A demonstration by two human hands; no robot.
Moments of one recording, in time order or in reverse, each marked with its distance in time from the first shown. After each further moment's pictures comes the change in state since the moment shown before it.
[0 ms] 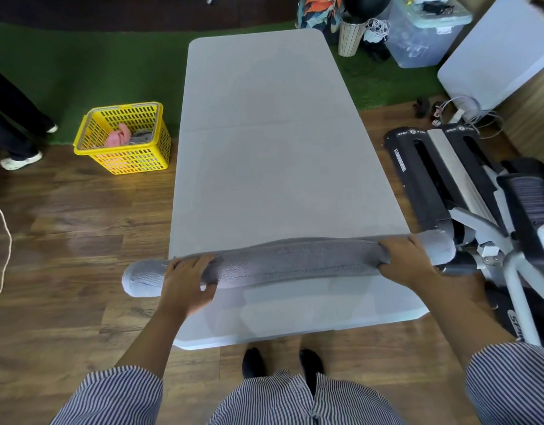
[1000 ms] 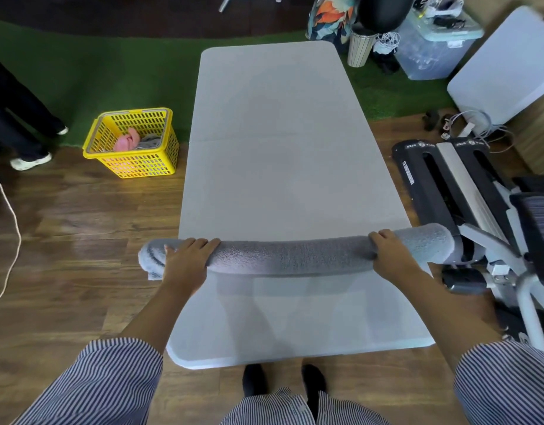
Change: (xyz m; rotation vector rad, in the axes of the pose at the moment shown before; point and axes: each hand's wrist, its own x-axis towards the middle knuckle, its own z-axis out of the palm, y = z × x) left_hand 0.065 -0.017 -0.015 0.223 -0.073 -0.068; right_hand 0.050 -0.038 -0.018 0.235 -0.005 0.046
